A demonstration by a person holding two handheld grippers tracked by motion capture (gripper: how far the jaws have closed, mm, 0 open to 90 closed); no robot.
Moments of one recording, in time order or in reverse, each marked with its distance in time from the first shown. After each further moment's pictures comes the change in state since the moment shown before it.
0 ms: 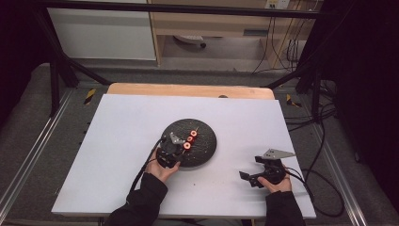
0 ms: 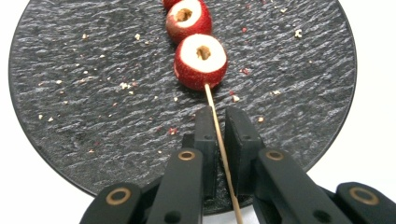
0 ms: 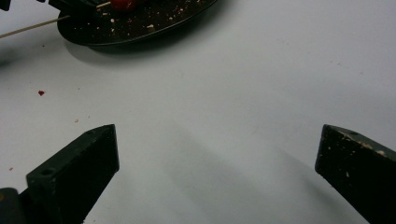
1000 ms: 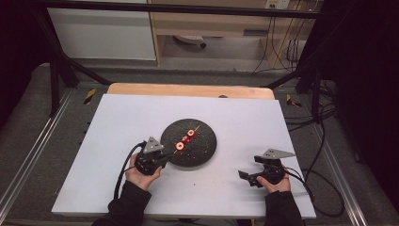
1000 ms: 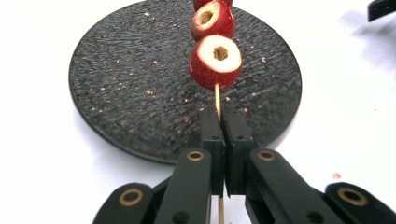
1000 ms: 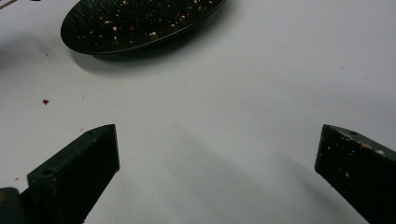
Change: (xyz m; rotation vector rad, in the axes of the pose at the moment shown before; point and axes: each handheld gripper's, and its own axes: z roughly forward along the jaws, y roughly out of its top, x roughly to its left) left arm 0.027 -0.040 -0.051 -0.248 -0.113 0.029; right arm 0.003 0.002 0.001 -0.013 0.001 0.016
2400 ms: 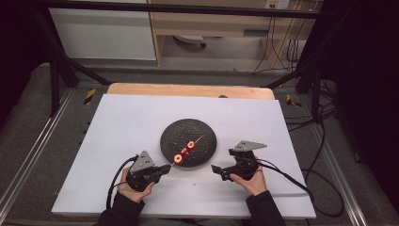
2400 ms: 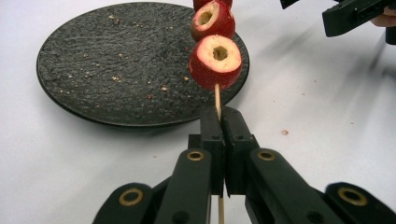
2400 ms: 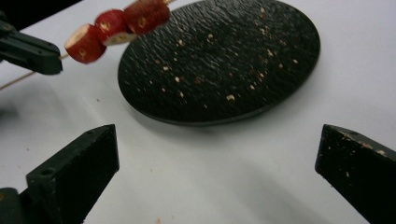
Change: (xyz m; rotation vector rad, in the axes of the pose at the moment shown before) left arm -0.012 -0.032 -0.024 -0.076 -0.108 0.059; right arm 0.064 0.054 0.042 -0.011 0.053 -0.036
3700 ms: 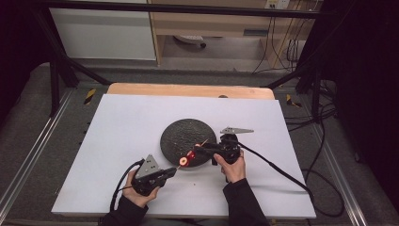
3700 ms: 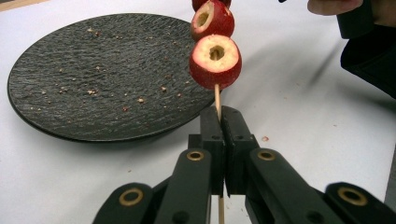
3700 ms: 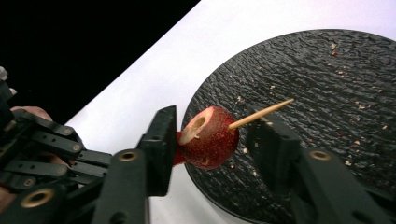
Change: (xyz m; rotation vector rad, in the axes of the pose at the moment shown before) left arm -0.017 0.000 0.006 -0.027 -0.018 0.047; right arm 0.010 0.044 0.038 -0.097 0.221 0.230
